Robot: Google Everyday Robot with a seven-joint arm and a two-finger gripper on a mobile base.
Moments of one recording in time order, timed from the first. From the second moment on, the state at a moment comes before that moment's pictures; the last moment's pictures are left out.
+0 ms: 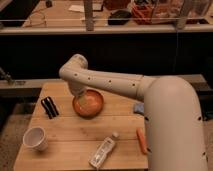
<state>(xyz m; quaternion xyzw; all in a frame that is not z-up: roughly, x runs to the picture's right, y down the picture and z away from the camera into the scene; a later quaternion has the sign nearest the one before) -0.137 0.047 0.811 -0.24 -0.11 -0.24 0.93</state>
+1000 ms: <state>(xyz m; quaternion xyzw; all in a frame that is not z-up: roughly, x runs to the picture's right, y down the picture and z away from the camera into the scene) -0.214 0.062 0.826 -0.22 -0.14 -0.32 0.91</state>
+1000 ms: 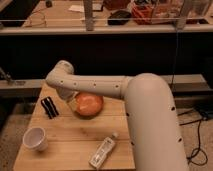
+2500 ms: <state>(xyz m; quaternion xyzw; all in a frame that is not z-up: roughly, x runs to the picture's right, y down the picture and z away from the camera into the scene) -0.268 0.058 0.836 -0.18 -0.13 -0.37 0.90</state>
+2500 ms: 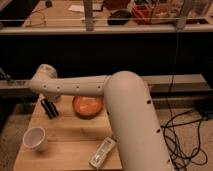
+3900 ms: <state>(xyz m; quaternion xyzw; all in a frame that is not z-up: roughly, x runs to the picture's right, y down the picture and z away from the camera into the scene) -0.278 0.055 0.850 -0.16 -0.13 -0.38 0.90</state>
